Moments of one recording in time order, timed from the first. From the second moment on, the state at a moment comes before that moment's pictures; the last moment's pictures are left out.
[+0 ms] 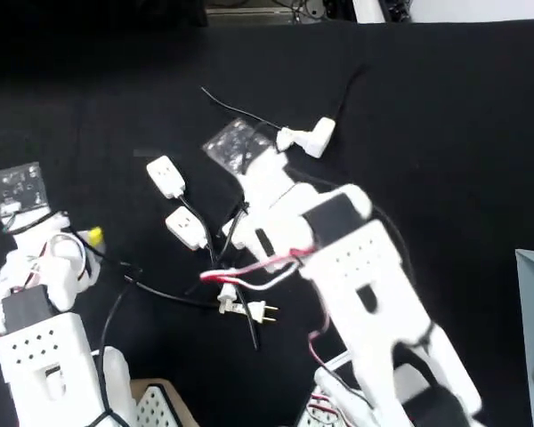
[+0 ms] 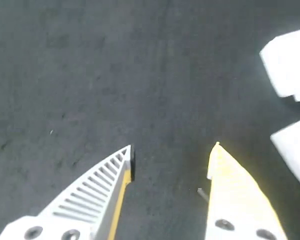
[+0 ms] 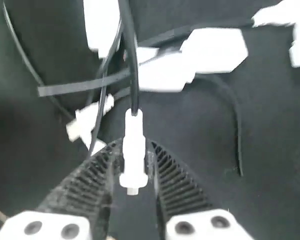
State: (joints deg) left arm -27.7 -66.3 63.5 60.8 -6.3; right arm -29.5 -32.6 24.9 82.6 12.1
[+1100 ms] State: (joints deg) left arm -4.3 16.9 3.5 60.0 17.8; right arm -19.5 -41.4 59.0 33.2 -10.5
